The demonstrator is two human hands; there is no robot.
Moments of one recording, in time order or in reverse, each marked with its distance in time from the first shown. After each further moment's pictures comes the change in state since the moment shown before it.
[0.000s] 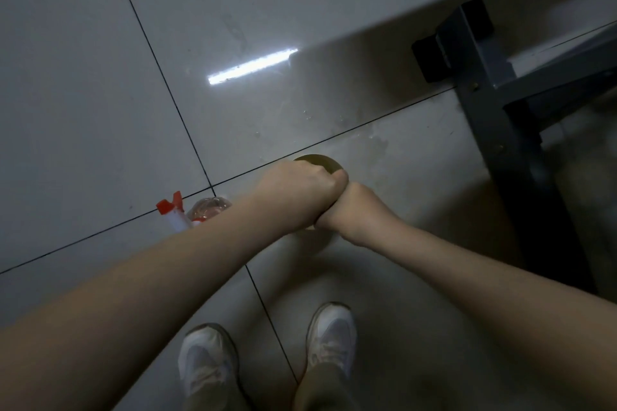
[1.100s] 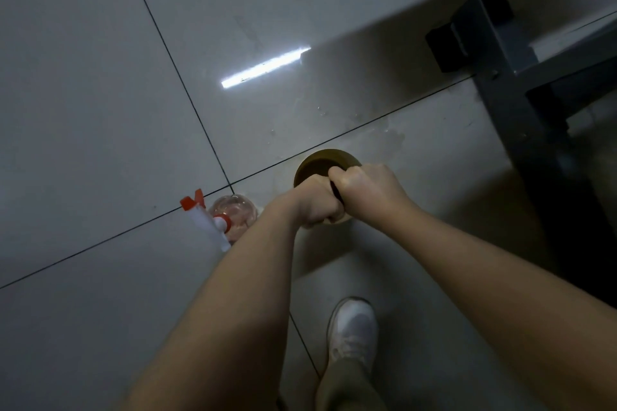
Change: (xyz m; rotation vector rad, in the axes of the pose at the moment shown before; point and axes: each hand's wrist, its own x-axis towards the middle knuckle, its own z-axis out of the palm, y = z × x) left_hand 0.012 -0.003 0.053 -1.167 -0.338 -0.467; right_hand 0.041 0.022 0.011 -0.848 0.362 -0.621
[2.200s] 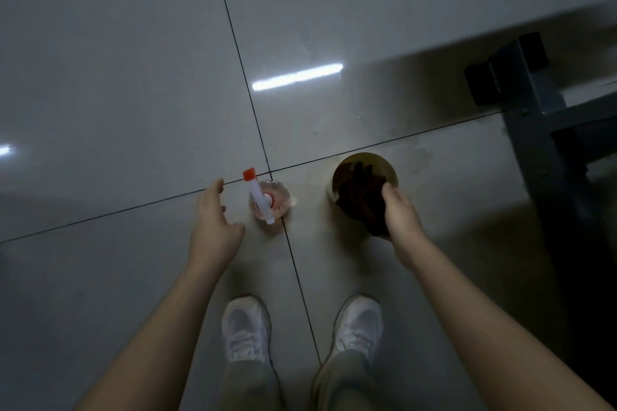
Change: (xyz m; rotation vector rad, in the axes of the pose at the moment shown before) left_hand -0.106 -0.164 -0.007 -0.289 0.945 -0.114; right_hand -0.028 -0.043 0.008 1.528 0.032 1.058
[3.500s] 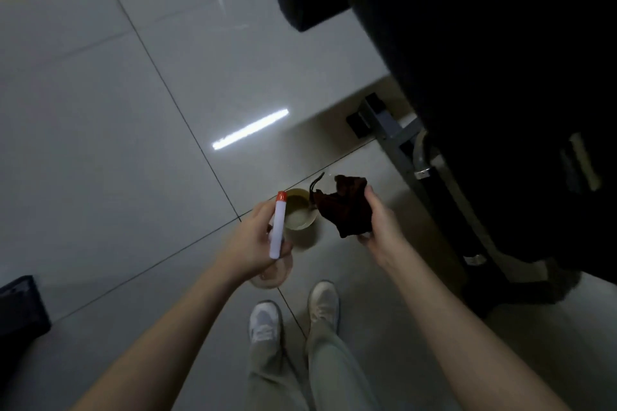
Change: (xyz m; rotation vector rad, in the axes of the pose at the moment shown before) left_hand -0.159 0.229 -0.101 0.254 -0.522 0.640; right_hand -0.230 -0.098 -0.127 0.477 0.056 0.030
